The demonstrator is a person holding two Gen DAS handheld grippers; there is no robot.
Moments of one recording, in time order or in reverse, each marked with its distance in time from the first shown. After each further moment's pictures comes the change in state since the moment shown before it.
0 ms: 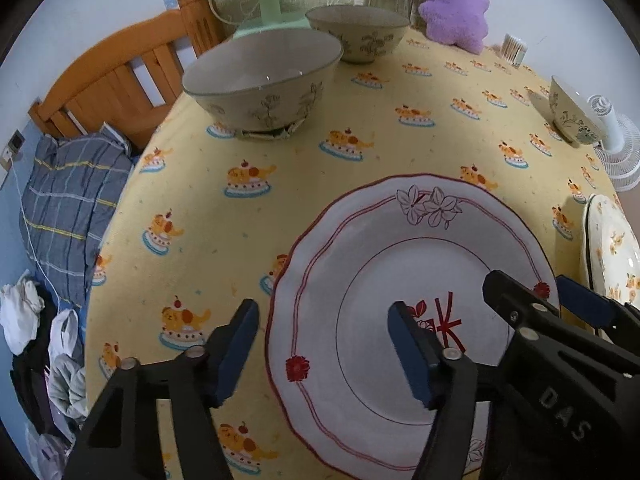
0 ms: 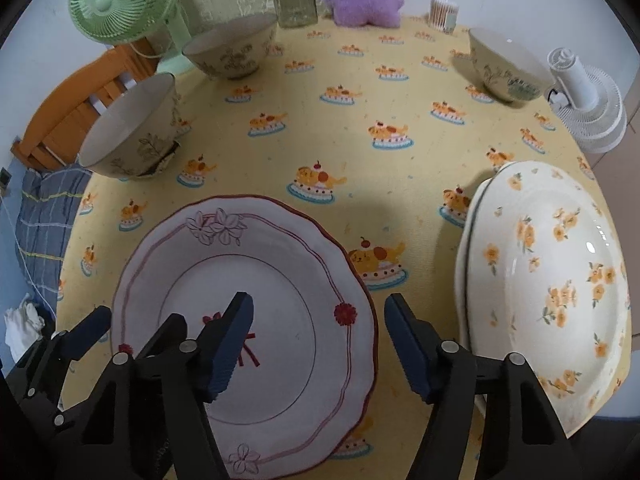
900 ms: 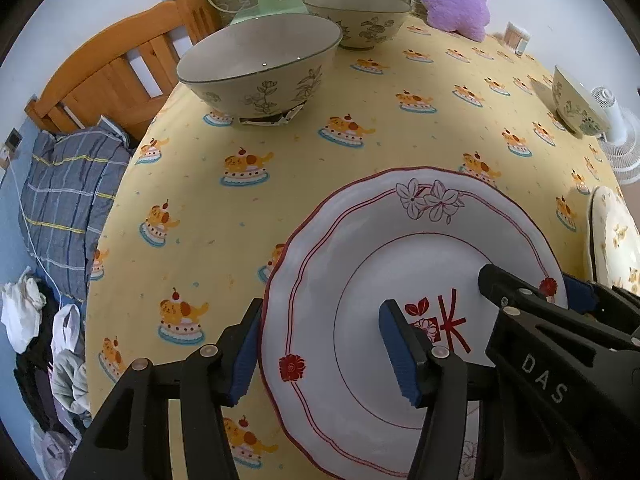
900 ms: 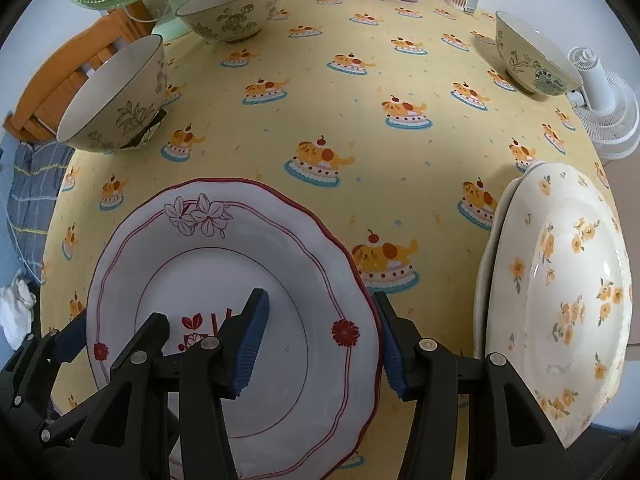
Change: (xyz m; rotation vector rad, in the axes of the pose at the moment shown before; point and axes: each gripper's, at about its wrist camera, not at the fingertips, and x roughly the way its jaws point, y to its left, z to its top) left arm 0.000 -0.002 -0.001 0.014 0.041 0.008; right arm 0.019 0.003 0.009 -0.056 0.102 -0.031
